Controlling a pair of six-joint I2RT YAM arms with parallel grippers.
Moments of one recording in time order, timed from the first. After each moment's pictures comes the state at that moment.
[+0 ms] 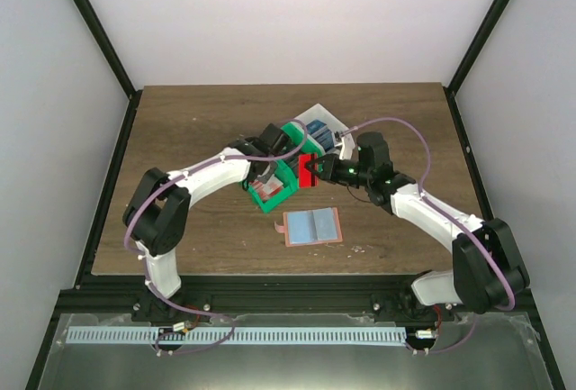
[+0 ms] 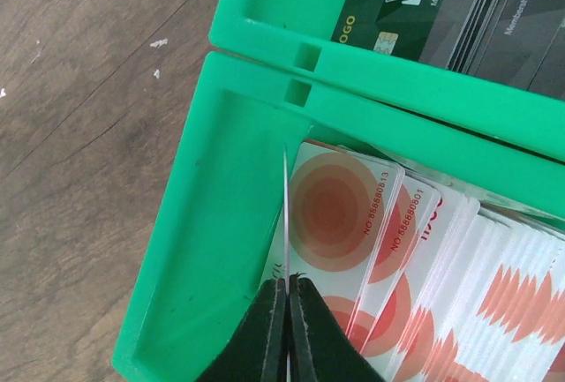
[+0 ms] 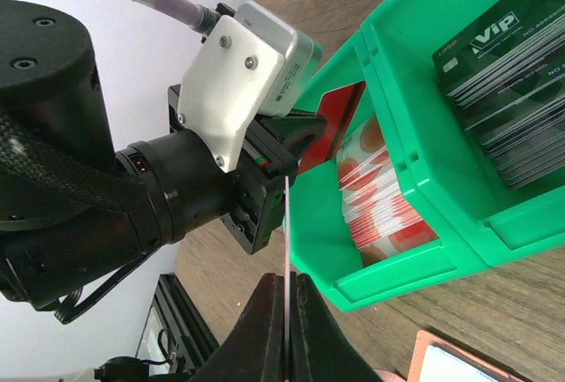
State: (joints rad) left arm -0.66 1.85 1.35 -0.65 -0.47 0.01; right arm 0.45 1.35 0.79 0.11 -0.61 0.76
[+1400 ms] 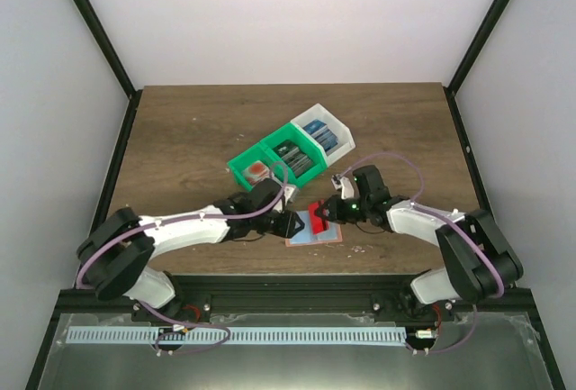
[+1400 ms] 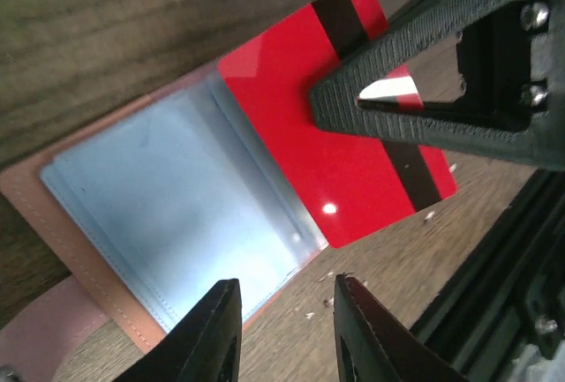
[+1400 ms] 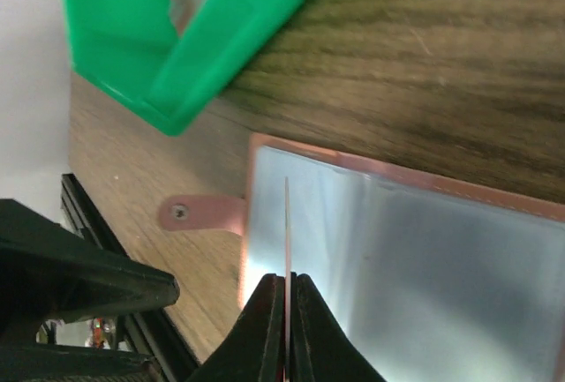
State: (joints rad) left arm -0.90 1.46 0.75 -0.11 0.26 -0.62; right arm 0.45 1.38 0.55 0.01 -0.66 0.59
